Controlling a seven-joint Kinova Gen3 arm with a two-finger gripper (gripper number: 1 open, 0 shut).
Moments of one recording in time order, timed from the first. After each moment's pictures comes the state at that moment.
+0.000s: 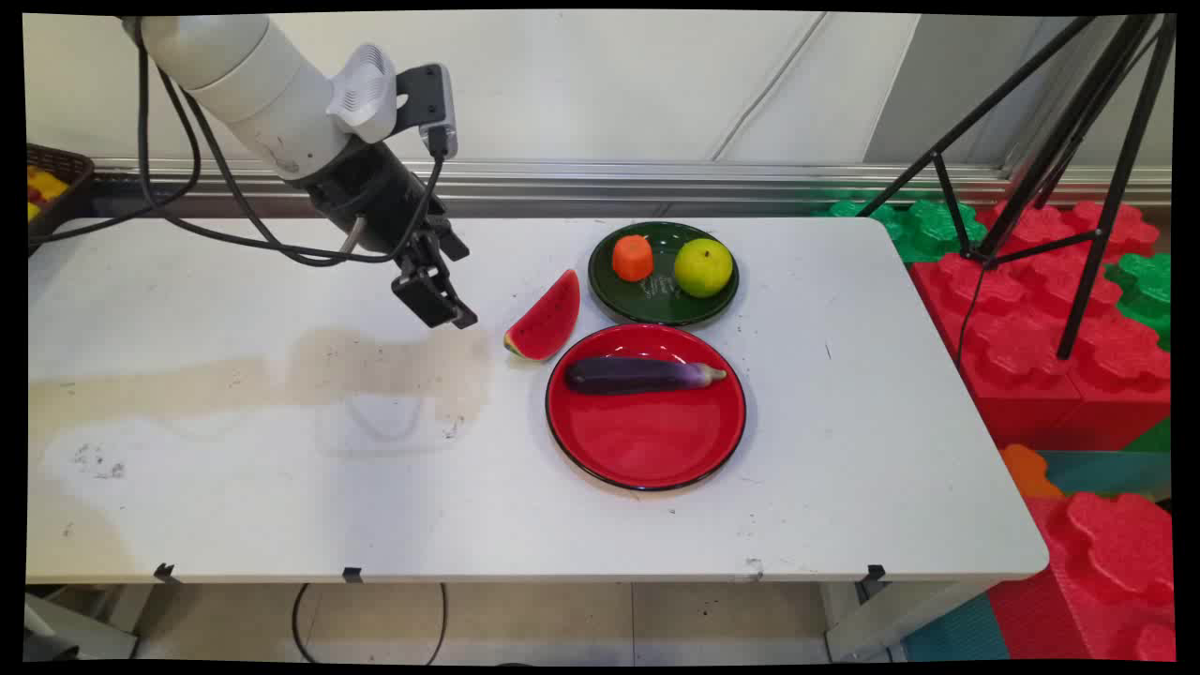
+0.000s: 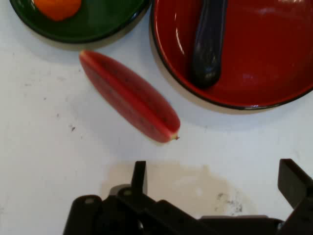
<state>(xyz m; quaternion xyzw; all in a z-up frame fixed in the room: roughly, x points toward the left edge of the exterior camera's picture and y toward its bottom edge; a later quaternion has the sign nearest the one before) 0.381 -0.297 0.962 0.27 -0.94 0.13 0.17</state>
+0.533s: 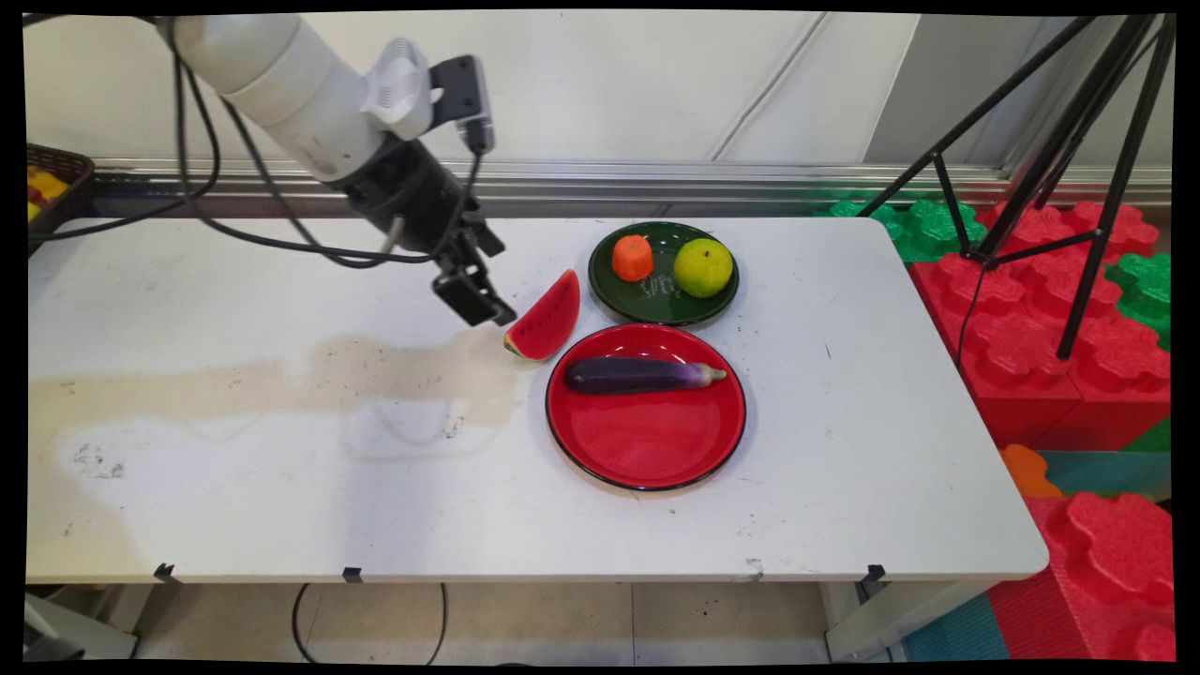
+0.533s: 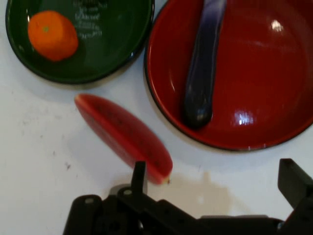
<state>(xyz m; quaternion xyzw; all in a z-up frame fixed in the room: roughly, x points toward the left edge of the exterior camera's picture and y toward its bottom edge) 0.352 -0.300 0.965 0.27 -0.93 0.14 0.20</state>
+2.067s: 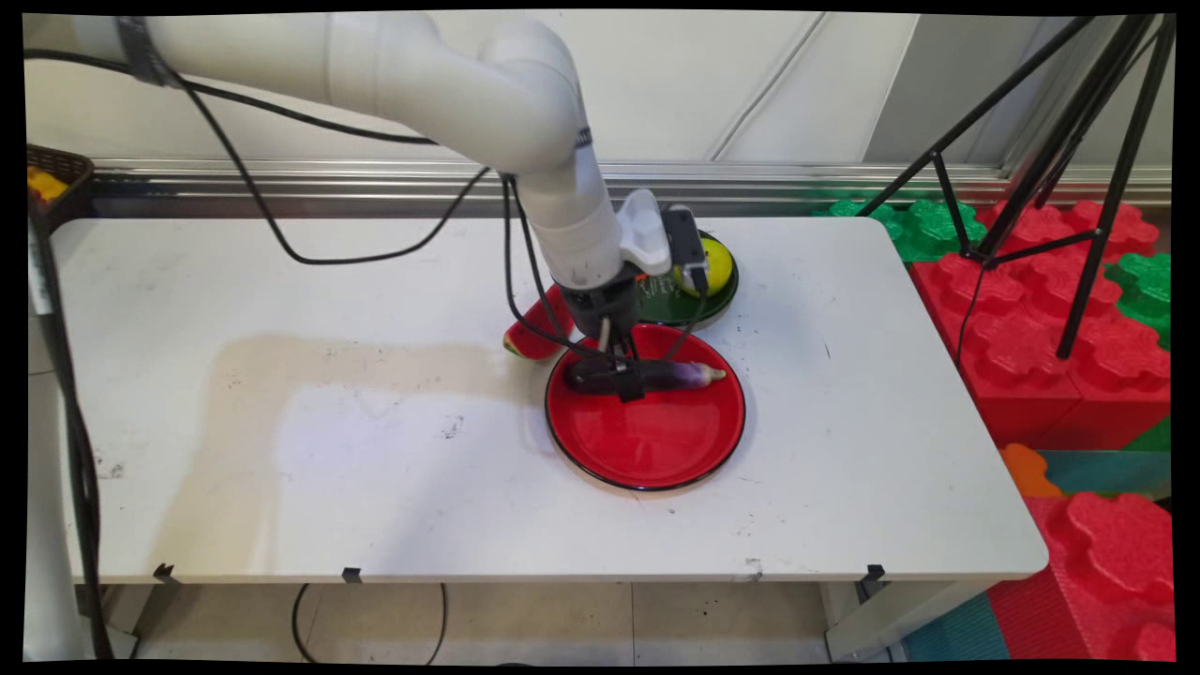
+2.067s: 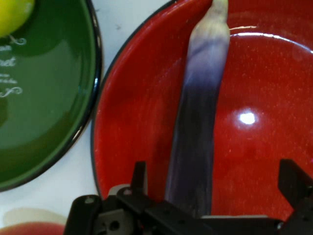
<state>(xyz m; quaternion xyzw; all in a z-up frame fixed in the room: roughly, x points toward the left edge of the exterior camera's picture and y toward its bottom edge) 0.196 -0.399 0.836 0.25 -0.96 0.10 0.11</state>
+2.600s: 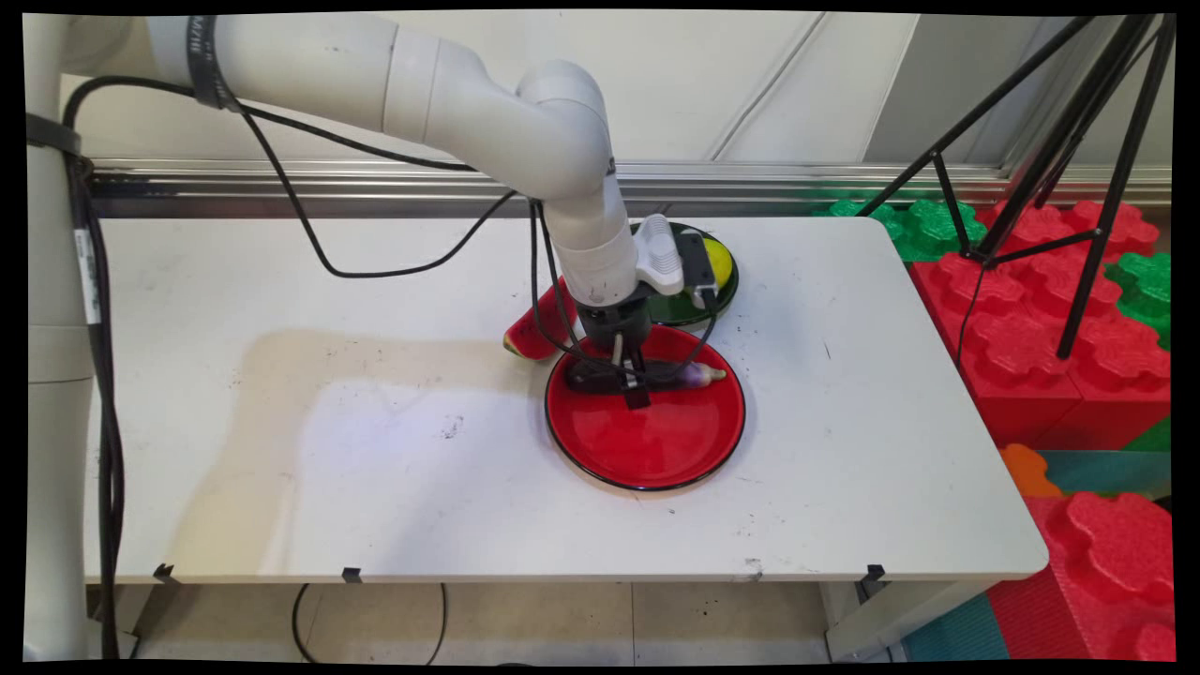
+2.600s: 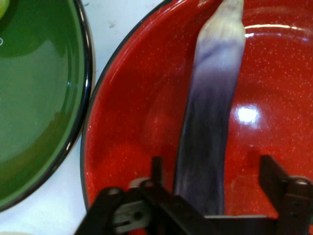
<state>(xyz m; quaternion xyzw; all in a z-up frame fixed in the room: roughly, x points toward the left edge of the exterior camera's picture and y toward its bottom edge) 0.185 -0.416 0.805 0.25 -0.96 0.09 0.10</state>
